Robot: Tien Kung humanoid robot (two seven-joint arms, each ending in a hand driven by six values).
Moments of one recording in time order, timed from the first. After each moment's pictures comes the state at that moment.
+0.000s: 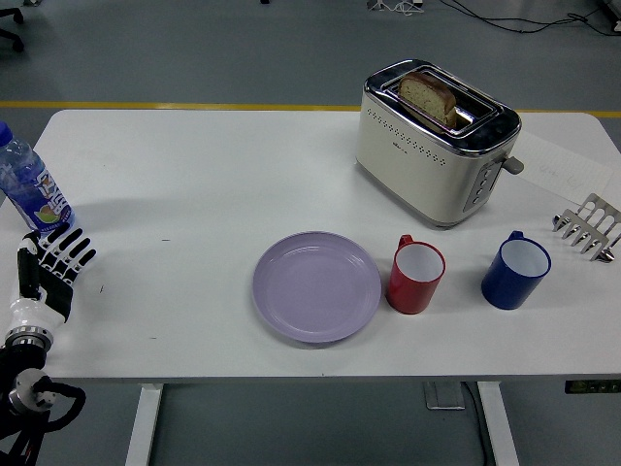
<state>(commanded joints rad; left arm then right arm) -0.12 0.09 -1.59 -1.07 0.71 0.07 -0.15 0.23 -0.07 0.98 0.18 -0.97 -0.12 -0.31</state>
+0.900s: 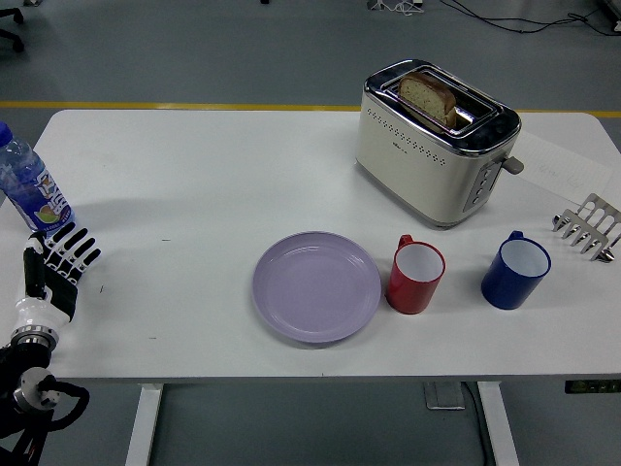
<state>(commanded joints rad) -0.12 0.09 -1.58 -1.06 0.71 0.07 -0.15 0.24 -0.07 0.98 0.18 -0.97 -0.12 -0.31</state>
